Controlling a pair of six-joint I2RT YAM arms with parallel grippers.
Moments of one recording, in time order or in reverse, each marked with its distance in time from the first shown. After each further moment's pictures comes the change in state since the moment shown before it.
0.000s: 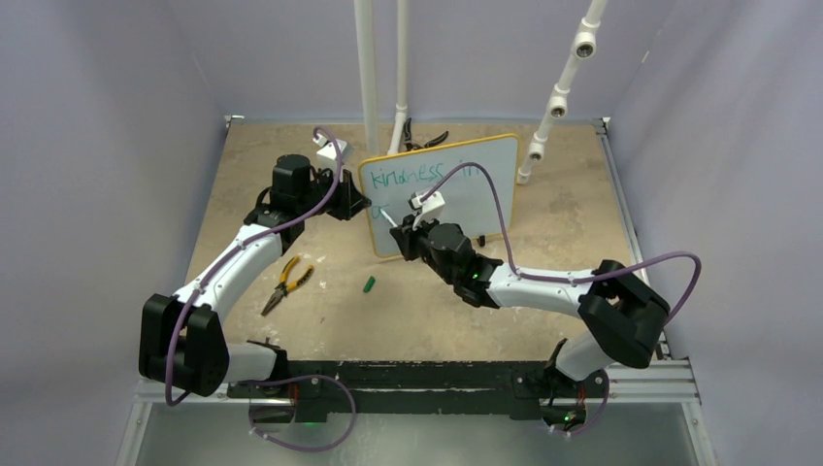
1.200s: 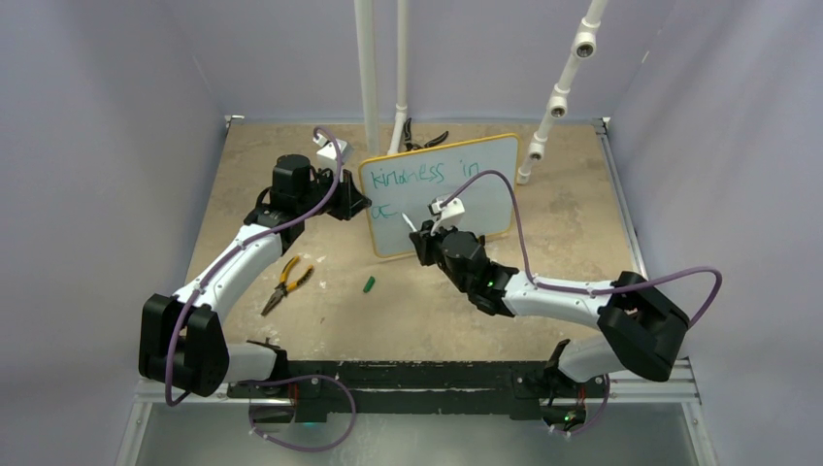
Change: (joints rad) left arm 0.000 0.000 0.000 0.000 0.000 0.000; right arm -0.006 -0.097 -0.104 -0.051 0.082 0.049
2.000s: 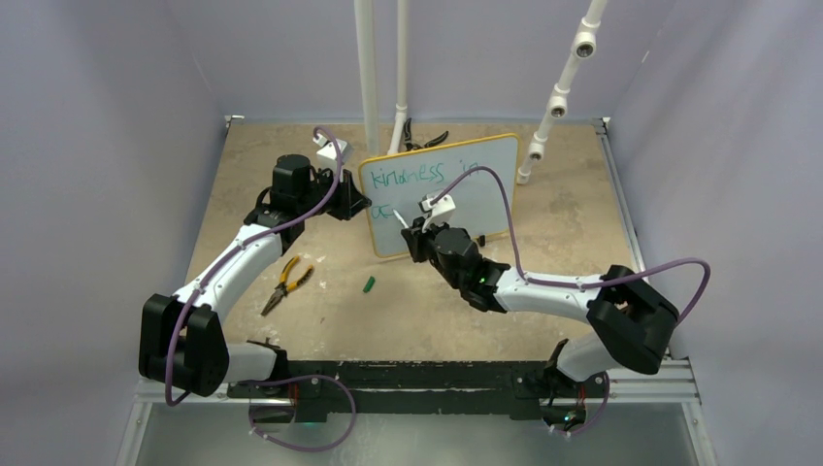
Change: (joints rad) left arm 0.000 0.000 0.000 0.000 0.000 0.000; right arm 0.002 0.049 0.046 0.039 -0.017 -0.040
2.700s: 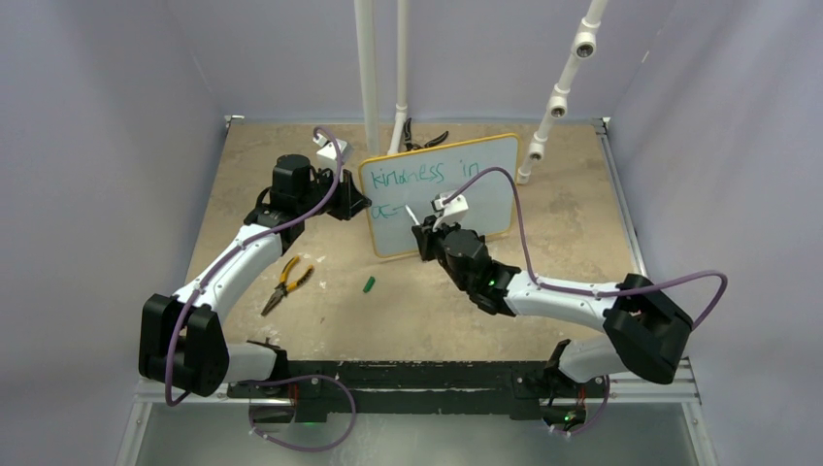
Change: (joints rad) left arm 0.000 0.000 0.000 0.000 0.001 0.000; right arm -0.001 -0.064 -0.026 -0.038 0.074 0.022
